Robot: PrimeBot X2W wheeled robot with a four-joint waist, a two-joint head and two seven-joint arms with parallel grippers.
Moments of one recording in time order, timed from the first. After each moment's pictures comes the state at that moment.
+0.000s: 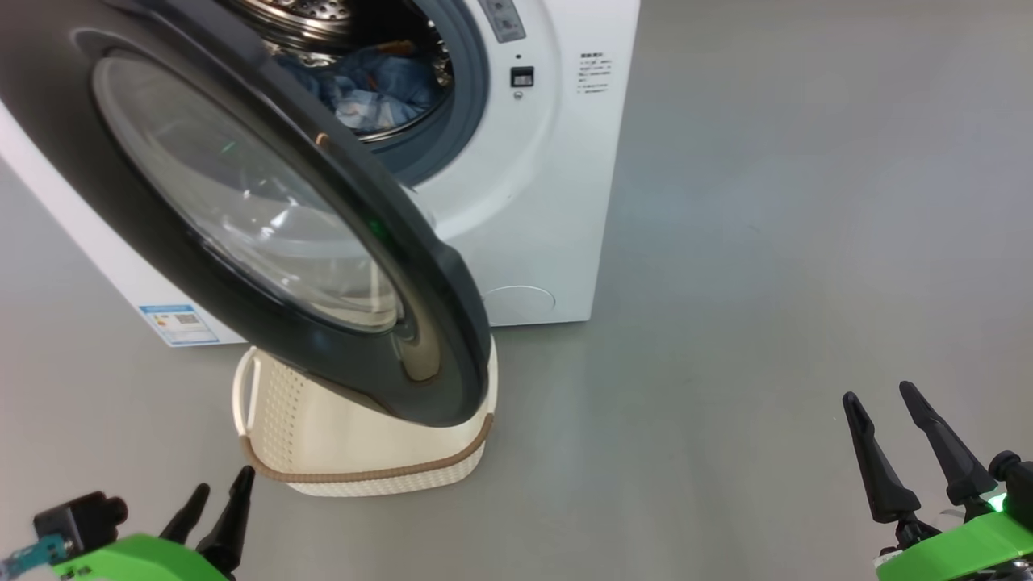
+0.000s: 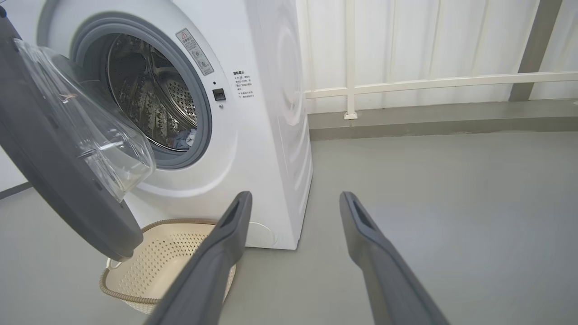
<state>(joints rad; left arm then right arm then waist) -0.12 0.32 -0.24 0.35 -0.94 -0.13 -0.02 0.01 -0.33 0.05 0.10 0.47 0.13 -0.26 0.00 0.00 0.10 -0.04</state>
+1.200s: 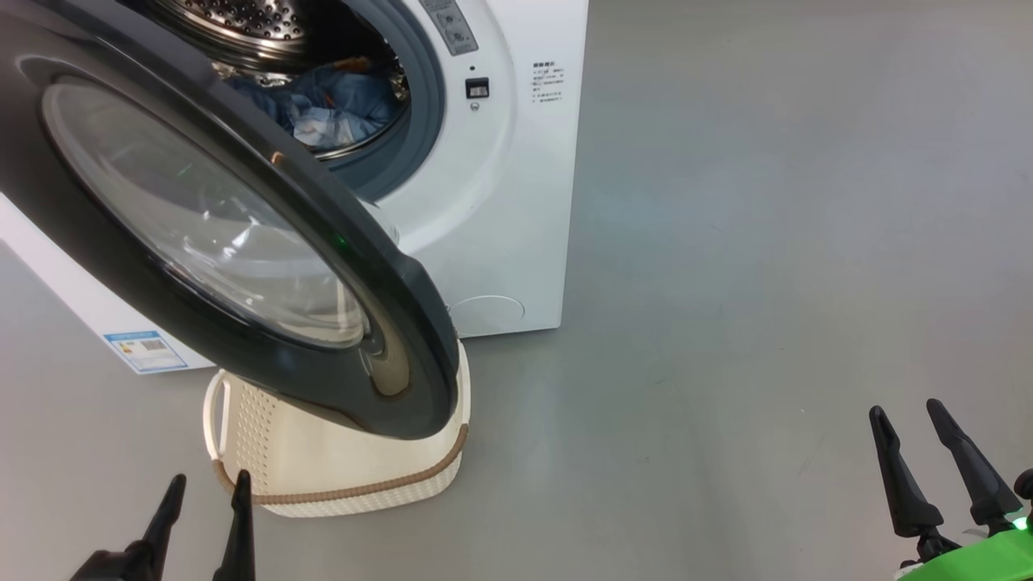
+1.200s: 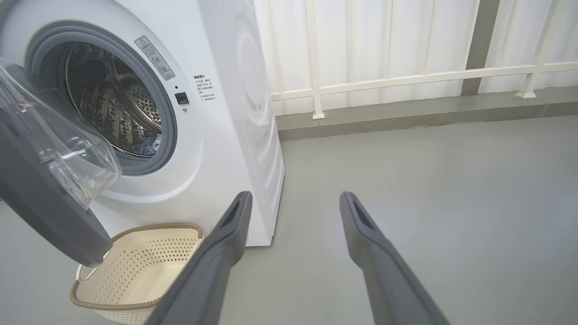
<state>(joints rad) 0.04 0.08 0.07 0.18 -0.20 -0.13 -0.26 0.05 -0.31 -0.01 0.10 0.47 0.13 -0.26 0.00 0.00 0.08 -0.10</state>
